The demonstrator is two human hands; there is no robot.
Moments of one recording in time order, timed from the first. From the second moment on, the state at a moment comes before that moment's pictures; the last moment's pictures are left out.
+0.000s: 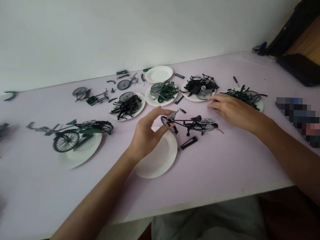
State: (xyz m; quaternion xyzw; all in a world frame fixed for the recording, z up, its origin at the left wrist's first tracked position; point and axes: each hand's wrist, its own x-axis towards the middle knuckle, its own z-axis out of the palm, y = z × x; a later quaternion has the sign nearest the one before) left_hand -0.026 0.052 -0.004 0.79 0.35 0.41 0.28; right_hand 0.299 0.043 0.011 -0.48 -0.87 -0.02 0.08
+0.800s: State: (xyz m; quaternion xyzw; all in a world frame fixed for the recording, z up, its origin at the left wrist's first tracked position) left_hand -0.009 0.029 0.002 0.73 0.41 0.47 0.29; right_hand 0.258 -0.004 0.044 -0.51 -0.75 0.01 0.43
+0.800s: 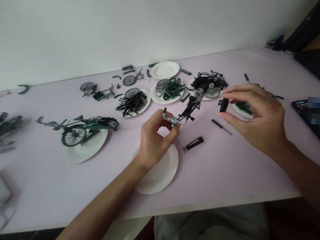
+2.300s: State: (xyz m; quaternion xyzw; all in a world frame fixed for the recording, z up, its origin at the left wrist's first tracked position) left_hand -0.008 0.016 0.004 0.74 0.43 0.42 0.29; right_hand 0.219 -0.022 0.003 -0.27 -0.93 -0.03 0.24
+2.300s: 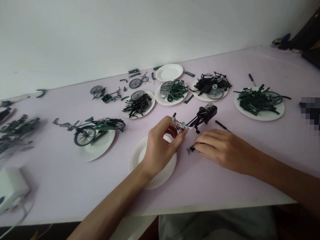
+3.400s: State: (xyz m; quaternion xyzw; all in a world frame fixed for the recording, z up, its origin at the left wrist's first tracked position) left_hand -0.046 0.035 0.028 0.88 0.30 0.32 -0.19; right_hand 0.242 0.013 -0.009 -0.44 -0.80 0.09 0.40
